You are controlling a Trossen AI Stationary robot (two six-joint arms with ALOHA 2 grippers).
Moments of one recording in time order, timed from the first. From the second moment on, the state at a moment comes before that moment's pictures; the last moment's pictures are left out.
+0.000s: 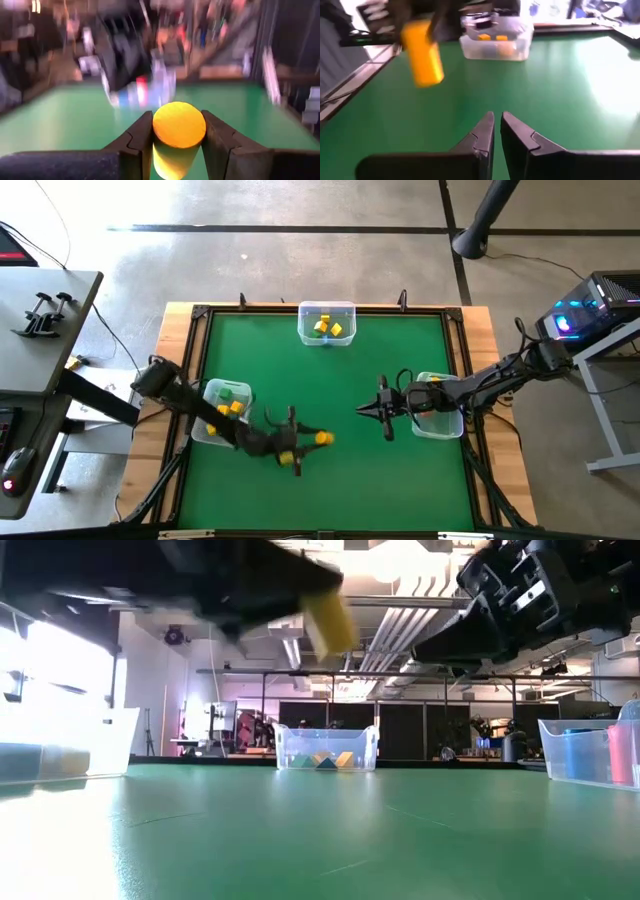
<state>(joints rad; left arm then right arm) -0.52 1.87 0.71 1.10 -0.67 0.02 0.19 1.31 0.36 0.67 0.11 0.11</state>
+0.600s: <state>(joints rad) -0.33 1.87 0.76 1.54 -0.22 0.42 0.20 1.67 0.42 1.43 -0.08 -0.05</state>
